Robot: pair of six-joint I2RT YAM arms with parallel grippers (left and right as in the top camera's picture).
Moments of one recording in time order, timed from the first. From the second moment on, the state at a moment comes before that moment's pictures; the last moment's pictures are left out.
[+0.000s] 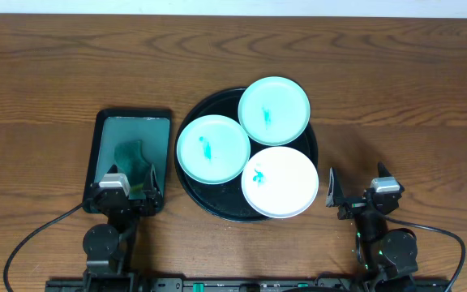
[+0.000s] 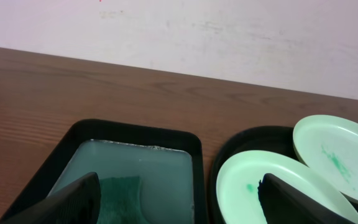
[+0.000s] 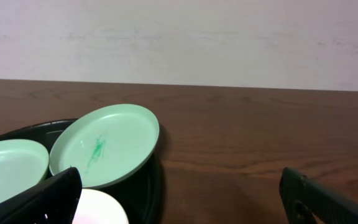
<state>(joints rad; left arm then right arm) -0.02 0.04 0.01 -0.11 0.04 -0.17 0.25 0.01 0.01 -0.06 0.12 0.06</state>
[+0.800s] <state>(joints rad) -0.02 0.06 0.01 -0.10 0.07 -0.19 0.25 0.01 0.01 -0.06 0.12 0.06</state>
